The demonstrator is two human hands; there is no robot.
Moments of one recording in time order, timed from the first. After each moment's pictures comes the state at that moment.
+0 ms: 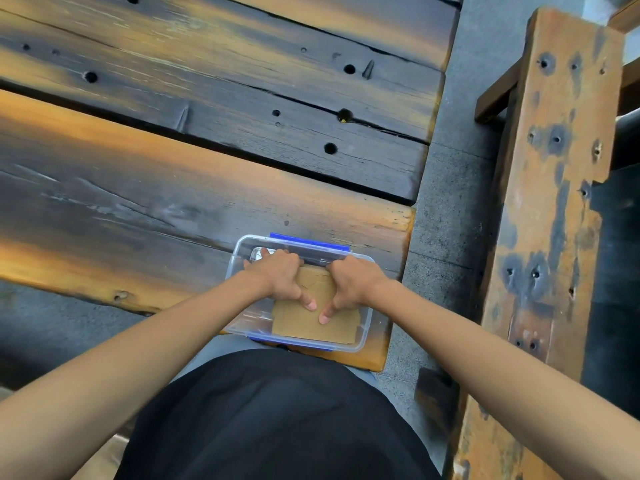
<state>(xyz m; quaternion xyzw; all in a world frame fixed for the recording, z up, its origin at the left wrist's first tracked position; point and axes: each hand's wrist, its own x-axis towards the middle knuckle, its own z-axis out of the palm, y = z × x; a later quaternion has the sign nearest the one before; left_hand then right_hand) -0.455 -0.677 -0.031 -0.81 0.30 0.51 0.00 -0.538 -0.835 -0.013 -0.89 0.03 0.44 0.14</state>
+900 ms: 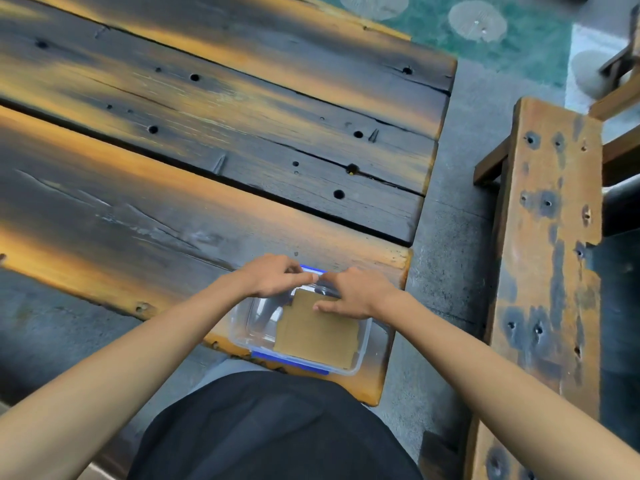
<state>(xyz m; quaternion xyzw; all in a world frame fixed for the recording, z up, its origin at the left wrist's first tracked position) -0.440 -0.656 0.051 -0.85 0.25 0.44 -0.13 -0.529 -0.840 0.049 -0.93 -0.05 0.34 0.11</state>
